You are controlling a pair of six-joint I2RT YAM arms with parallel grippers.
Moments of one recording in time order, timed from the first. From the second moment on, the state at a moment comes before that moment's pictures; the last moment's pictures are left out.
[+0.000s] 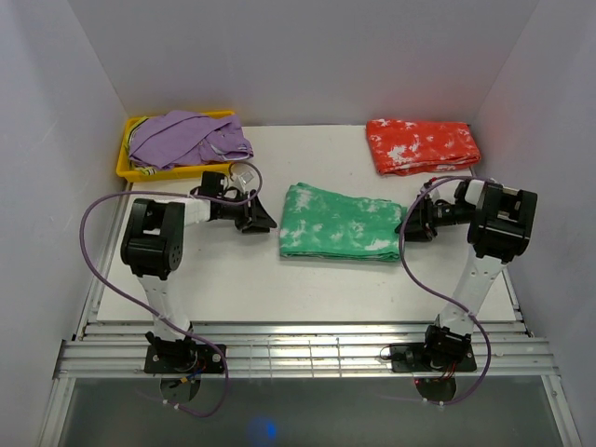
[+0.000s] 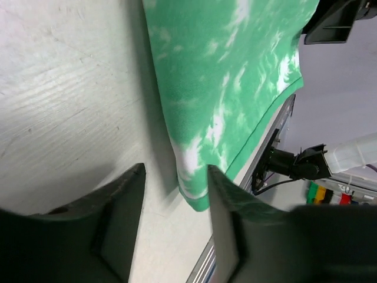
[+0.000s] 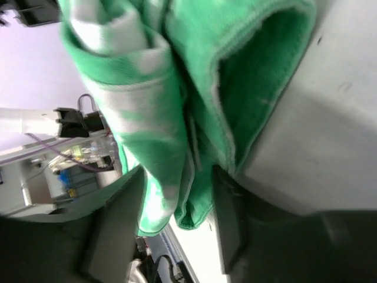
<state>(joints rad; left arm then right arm) -0.17 1.97 1.06 -0.05 0.96 -0.45 -0.29 2.16 1.33 -0.98 -1.07 -0.41</state>
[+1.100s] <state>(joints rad) -0.24 2.32 1.38 0.52 1.02 -0.85 -0.08 2.22 1.53 -0.80 -1.25 -0.31</state>
